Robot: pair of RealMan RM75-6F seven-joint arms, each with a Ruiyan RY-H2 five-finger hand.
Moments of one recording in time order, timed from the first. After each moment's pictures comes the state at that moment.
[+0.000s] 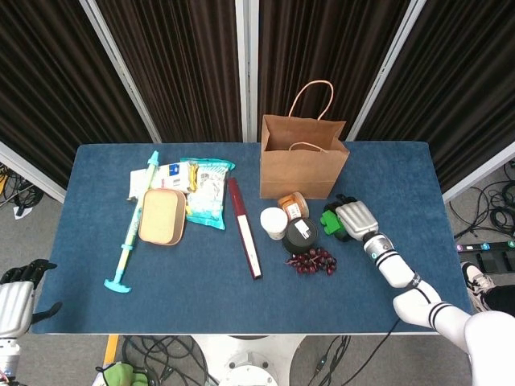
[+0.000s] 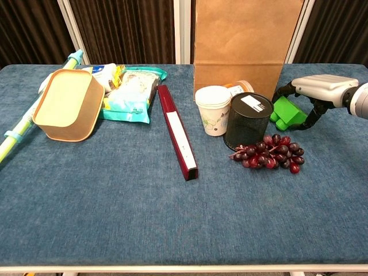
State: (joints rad) left arm 0.02 -1.21 -0.01 -1.56 1.46 1.52 0.11; right arm 0.76 -1.63 0.08 -0.88 -1.41 0.76 0.18
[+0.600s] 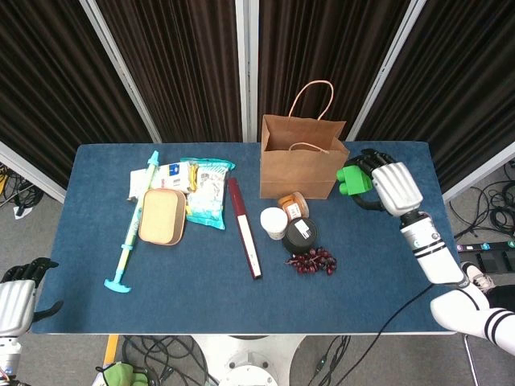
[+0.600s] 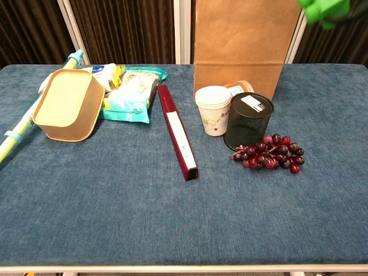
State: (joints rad) left arm 0.01 -1.21 -0.01 -1.56 1.47 1.51 0.11; right arm 0.68 -1.23 0.24 -1.33 -1.40 1.10 0.23
